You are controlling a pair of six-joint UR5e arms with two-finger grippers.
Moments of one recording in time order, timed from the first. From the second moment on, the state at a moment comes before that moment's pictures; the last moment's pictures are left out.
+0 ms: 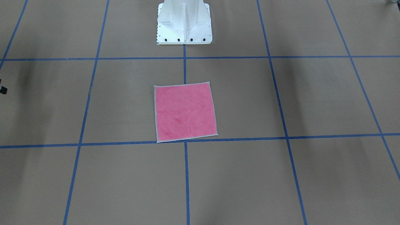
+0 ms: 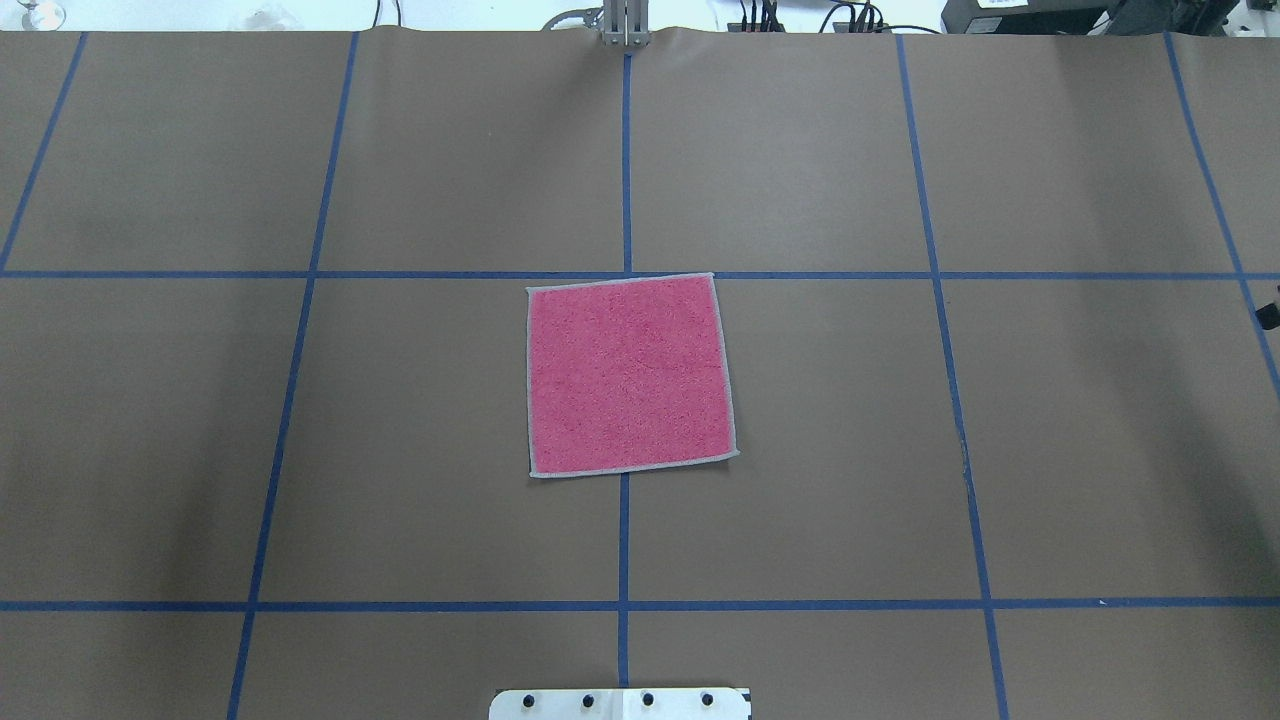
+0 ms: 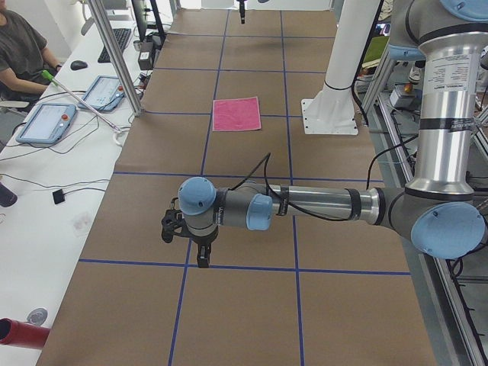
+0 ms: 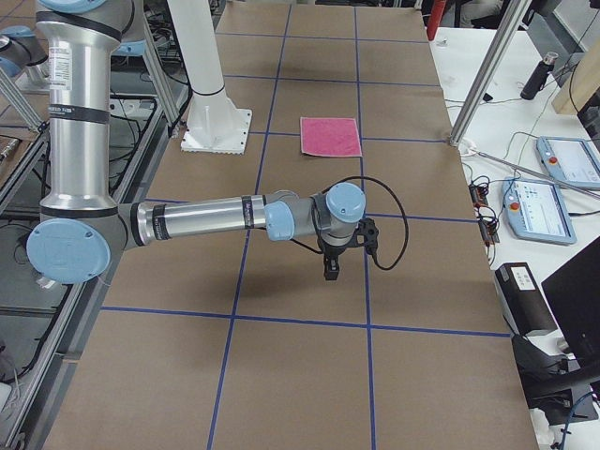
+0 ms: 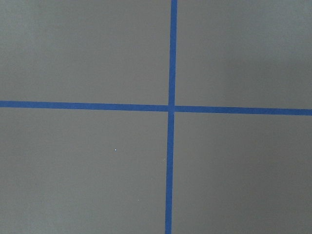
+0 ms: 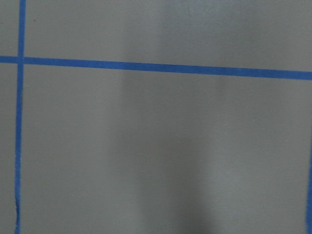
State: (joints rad) left arm -1.56 -1.56 -1.62 -1.65 -2.45 -0.10; right arm 1.23 -1.62 1.77 -1.32 2.45 0.52
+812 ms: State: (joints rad) left arm -1.54 -1.57 -1.62 -1.71 -2.50 -0.16; right arm 0.76 -1.41 1.82 -1.15 2.18 1.37
